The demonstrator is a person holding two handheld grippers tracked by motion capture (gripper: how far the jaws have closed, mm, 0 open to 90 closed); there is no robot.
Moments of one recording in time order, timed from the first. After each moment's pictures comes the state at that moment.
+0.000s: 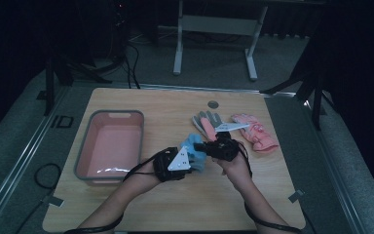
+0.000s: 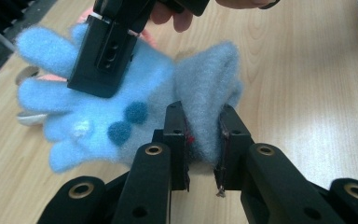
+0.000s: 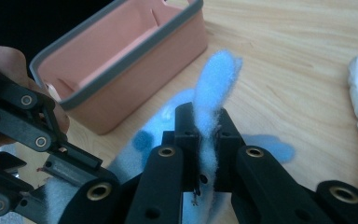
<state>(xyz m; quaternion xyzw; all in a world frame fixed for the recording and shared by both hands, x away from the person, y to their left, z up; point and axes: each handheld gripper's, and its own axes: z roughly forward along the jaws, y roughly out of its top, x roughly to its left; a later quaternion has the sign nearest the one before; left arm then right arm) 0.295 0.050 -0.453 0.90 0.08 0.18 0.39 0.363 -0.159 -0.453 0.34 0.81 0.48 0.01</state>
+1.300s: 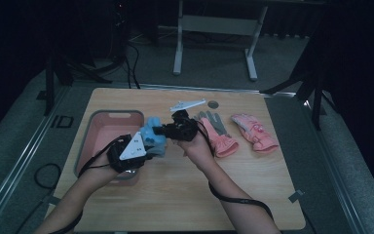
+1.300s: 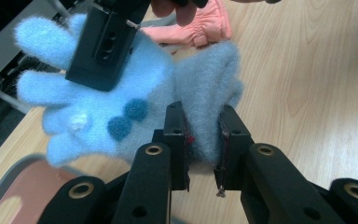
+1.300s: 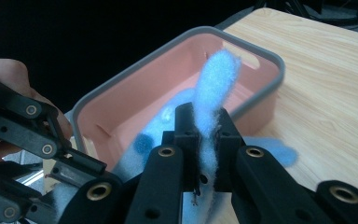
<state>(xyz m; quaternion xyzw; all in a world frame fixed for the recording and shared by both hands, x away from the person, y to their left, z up) 0.288 0.160 -0.419 0.89 0.15 0.24 0.37 0.390 -0.038 -0.412 0.28 0.82 0.50 -0.01</state>
